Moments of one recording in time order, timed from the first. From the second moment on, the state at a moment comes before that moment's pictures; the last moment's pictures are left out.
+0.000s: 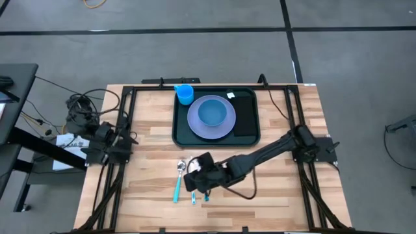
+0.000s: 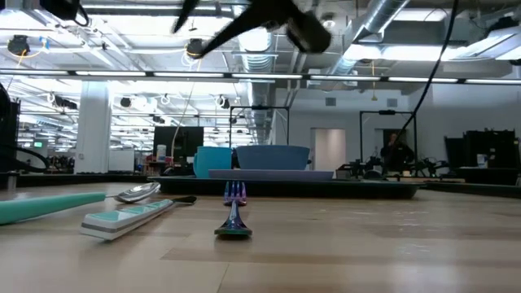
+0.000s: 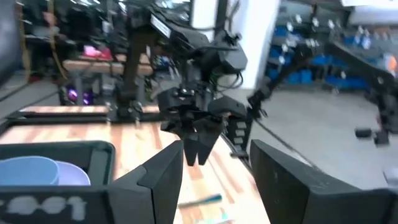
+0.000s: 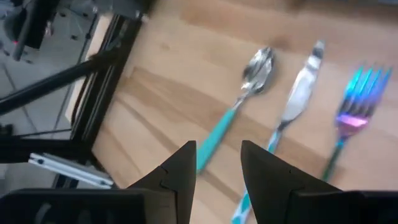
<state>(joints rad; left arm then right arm) -0.84 0.08 0.54 -0.44 -0.51 -0.13 0.40 2.09 1.79 -0.58 0.38 1.39</state>
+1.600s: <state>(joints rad) -0.84 0.20 0.57 -0.54 -0.45 -0.12 0.34 2.26 1.87 -0.82 0.23 1.49</state>
